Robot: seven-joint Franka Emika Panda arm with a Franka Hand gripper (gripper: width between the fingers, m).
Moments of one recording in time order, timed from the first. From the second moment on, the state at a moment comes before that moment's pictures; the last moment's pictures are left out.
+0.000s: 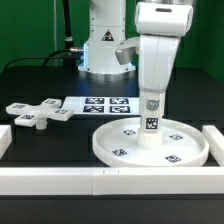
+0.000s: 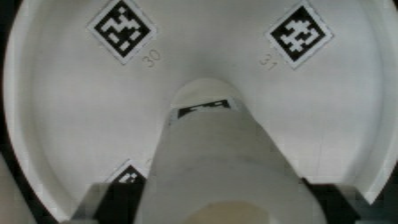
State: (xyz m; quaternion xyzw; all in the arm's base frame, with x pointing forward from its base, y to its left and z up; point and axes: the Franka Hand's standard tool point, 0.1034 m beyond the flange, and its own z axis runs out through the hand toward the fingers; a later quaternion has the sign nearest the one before) arm 0.541 0.042 0.078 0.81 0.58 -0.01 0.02
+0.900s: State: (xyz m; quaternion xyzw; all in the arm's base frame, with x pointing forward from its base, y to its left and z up) arm 0.540 0.042 0.077 0.97 0.23 0.01 0.00
